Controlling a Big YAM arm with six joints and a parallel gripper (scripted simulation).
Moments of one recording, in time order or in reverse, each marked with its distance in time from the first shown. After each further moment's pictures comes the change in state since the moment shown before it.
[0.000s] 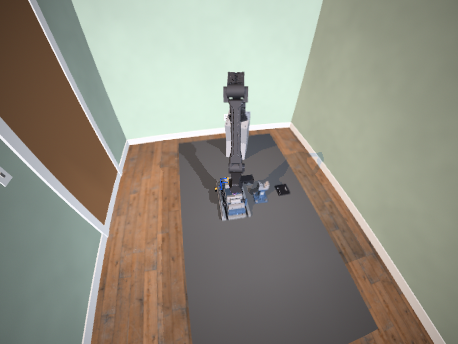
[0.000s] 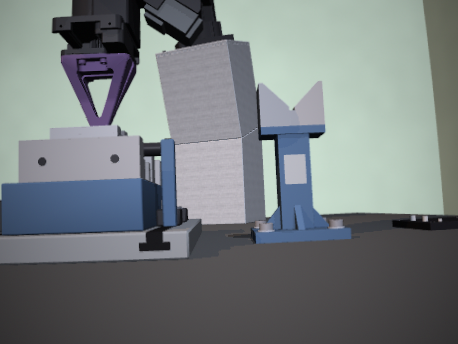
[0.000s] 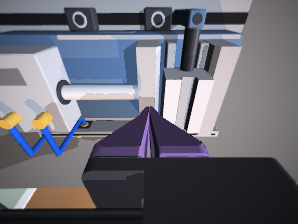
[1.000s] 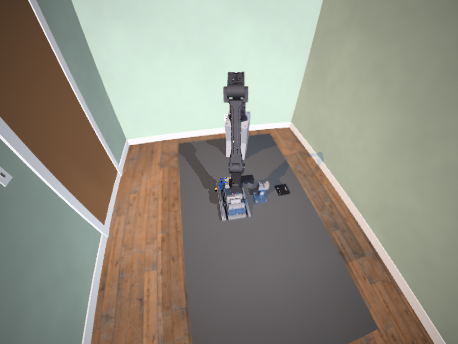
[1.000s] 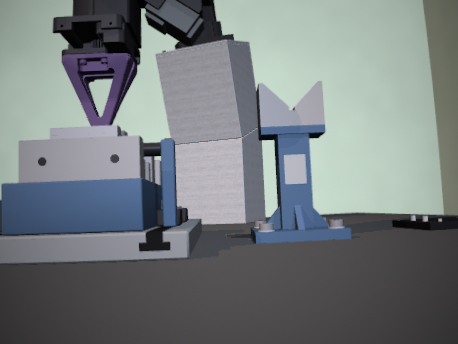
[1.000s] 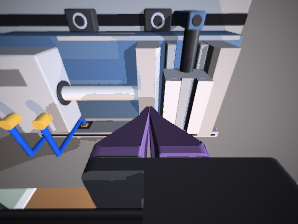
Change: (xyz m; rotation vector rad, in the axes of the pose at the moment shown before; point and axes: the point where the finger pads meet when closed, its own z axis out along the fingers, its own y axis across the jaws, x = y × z) arm -0.001 0.000 0.000 0.000 0.000 0.000
